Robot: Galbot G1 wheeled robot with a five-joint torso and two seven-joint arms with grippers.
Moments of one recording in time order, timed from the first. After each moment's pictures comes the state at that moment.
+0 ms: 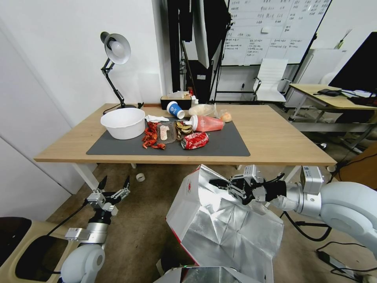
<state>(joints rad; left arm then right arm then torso) 1.73 -1.27 -0.82 -2.11 -0.51 -0.27 0.16 -1.62 0.33 1.01 2.50 1.15 -0.43 -0.44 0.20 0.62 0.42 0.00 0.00</state>
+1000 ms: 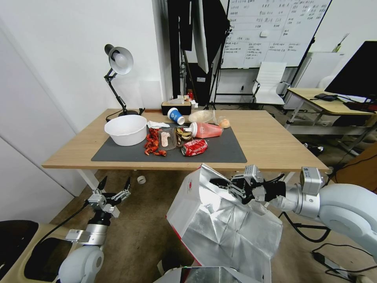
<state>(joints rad) 1.74 -1.26 -0.82 -2.11 -0.48 -0.29 0.17 -1.64 0.36 1.00 2.50 1.14 -0.42 -0.42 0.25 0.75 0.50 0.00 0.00</state>
